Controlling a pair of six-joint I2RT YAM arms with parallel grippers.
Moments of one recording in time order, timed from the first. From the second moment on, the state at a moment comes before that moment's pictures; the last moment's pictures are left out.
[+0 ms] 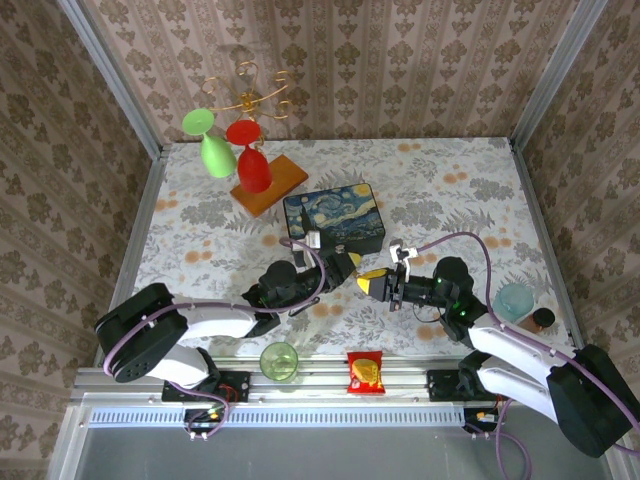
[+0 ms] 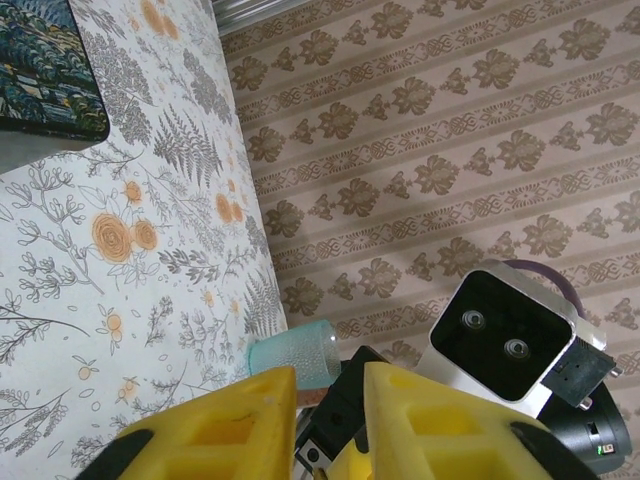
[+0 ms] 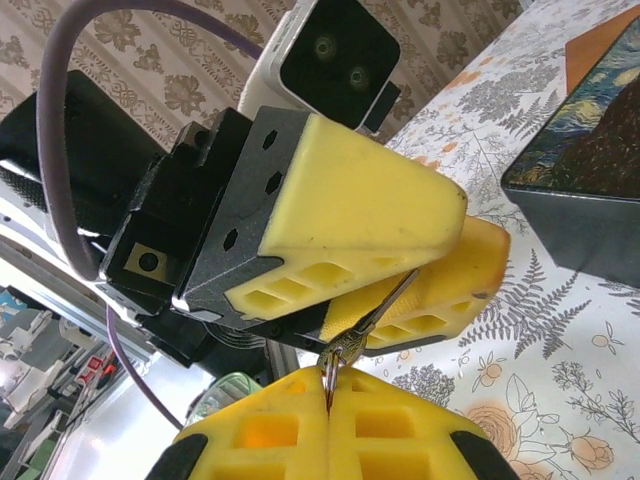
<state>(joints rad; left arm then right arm) -1.03 1.42 0.46 0.95 0.11 -1.26 0.50 0.98 0.23 0.66 -0.74 0.61</state>
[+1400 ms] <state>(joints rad) -1.11 1.41 0.52 1.14 -0.14 -1.03 0.58 1.08 0.19 1.15 -0.45 1.04</state>
